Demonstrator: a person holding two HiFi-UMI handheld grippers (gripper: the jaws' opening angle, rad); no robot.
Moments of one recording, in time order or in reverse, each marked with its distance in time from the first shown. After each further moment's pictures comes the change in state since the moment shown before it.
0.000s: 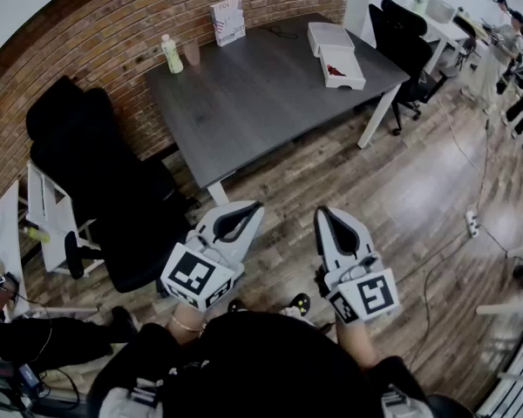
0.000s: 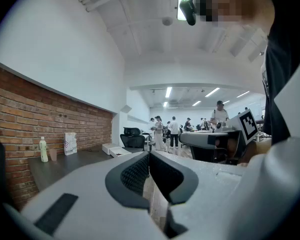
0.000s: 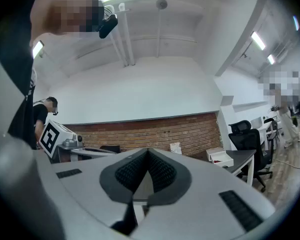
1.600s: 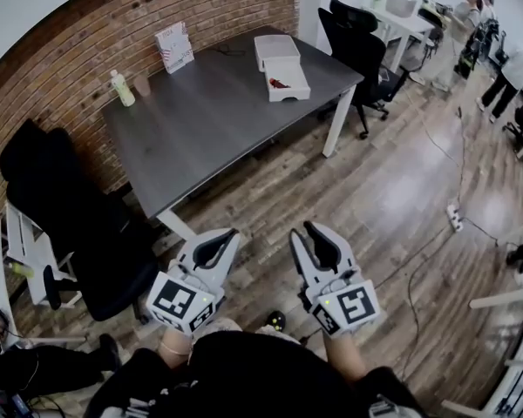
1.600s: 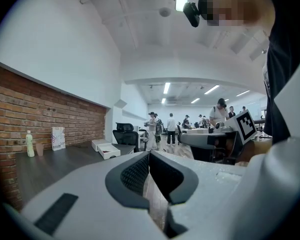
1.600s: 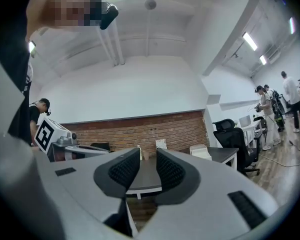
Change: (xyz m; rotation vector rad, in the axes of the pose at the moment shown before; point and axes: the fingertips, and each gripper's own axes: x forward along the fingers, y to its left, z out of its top) left arm 0.112 -0.078 -0.014 -0.004 0.029 -0.021; right arm -0.068 -0.135 -0.003 0.003 0.025 -0.080
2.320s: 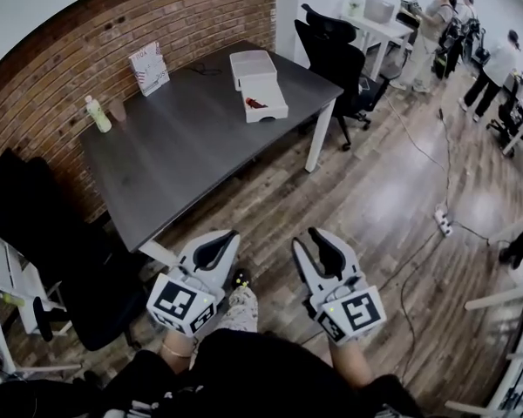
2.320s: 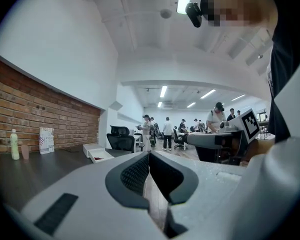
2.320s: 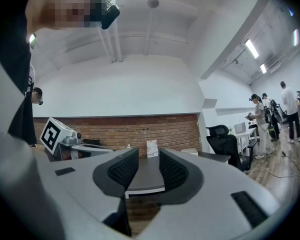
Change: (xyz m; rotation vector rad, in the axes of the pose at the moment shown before) left arm 0.088 0.019 0.013 -0.008 -0.049 -0.062; right arm 0.018 -0.071 0.015 -0.058 0.011 -0.057
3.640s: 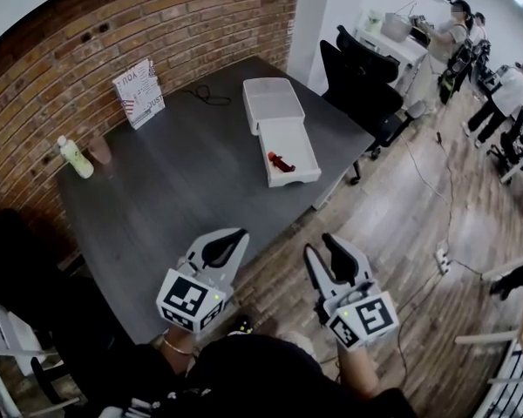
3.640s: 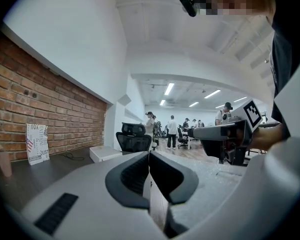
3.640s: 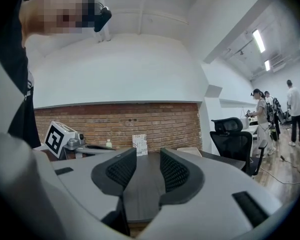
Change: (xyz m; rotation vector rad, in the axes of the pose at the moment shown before) left arm 0.188 0.301 0.003 -0.016 0.025 -0.027; right arm 0.317 -0.123 -0.015 -0.011 0.109 -0.043
